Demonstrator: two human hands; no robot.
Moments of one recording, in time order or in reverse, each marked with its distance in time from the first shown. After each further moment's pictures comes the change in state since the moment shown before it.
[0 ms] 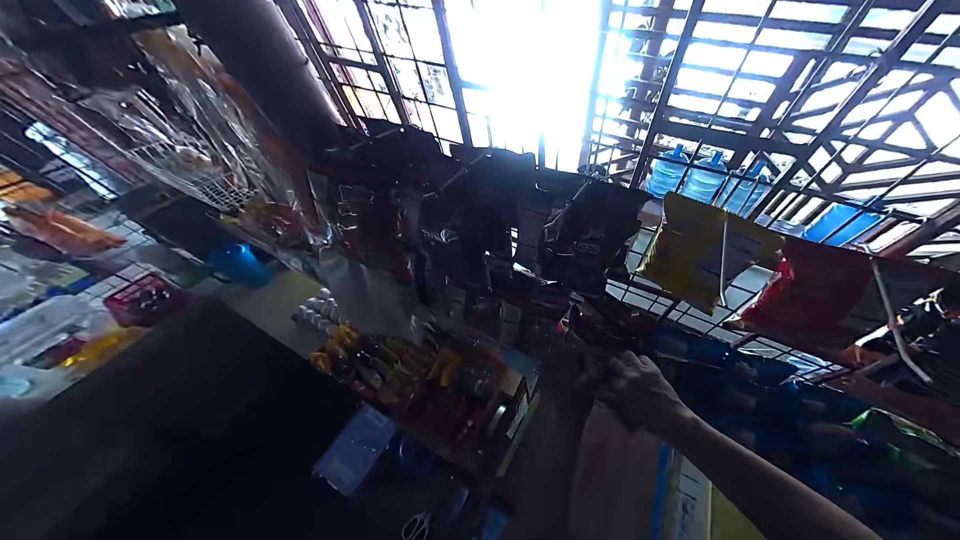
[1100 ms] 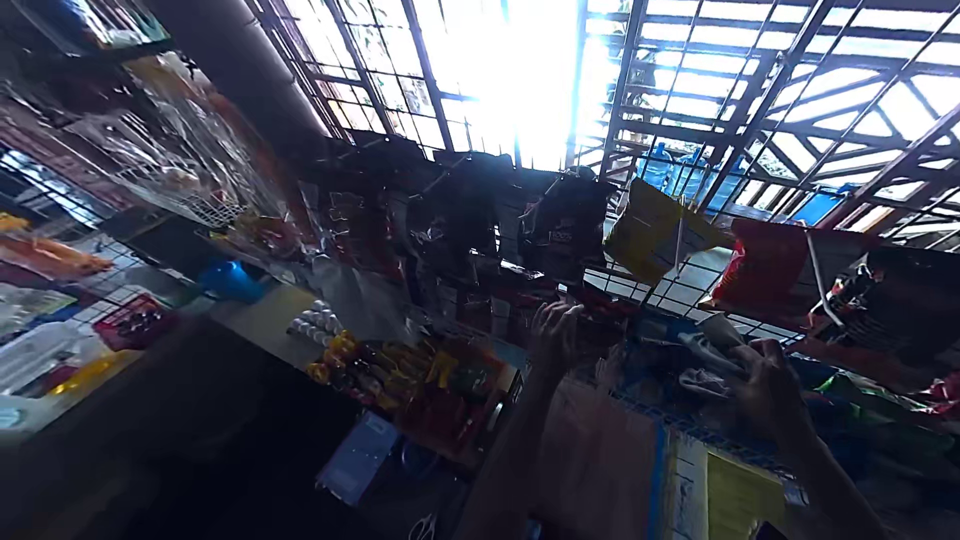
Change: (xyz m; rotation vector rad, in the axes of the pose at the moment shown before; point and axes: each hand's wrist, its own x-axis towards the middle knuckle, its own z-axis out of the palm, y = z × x) left_hand 0.059 0.008 -0.044 -0.215 -0.036 0.509; right_hand -0.127 0.083 -0.008 0.305 0.666 0.591
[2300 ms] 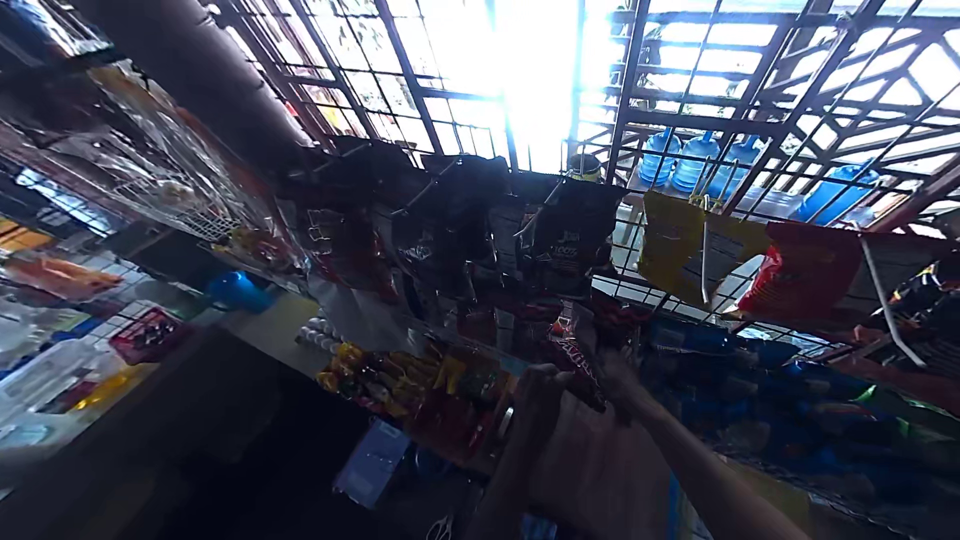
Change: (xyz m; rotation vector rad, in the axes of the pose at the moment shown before) left_hand -0.079 -0.030 -0.018 0.102 0.138 0.121; right_hand 0.038 -0.123 0.149 0.303 -0.683 0.030
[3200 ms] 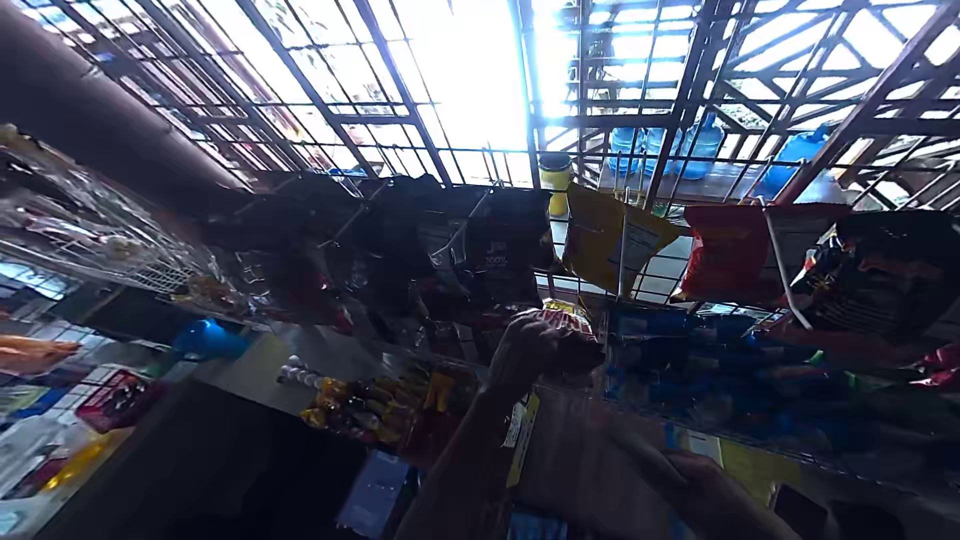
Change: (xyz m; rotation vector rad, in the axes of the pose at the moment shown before) left_hand 0.101 0.002 -0.004 -0.066 -0.292 0.422; right_hand -0.181 0.110 -0.019 0.282 -0.028 -0.305
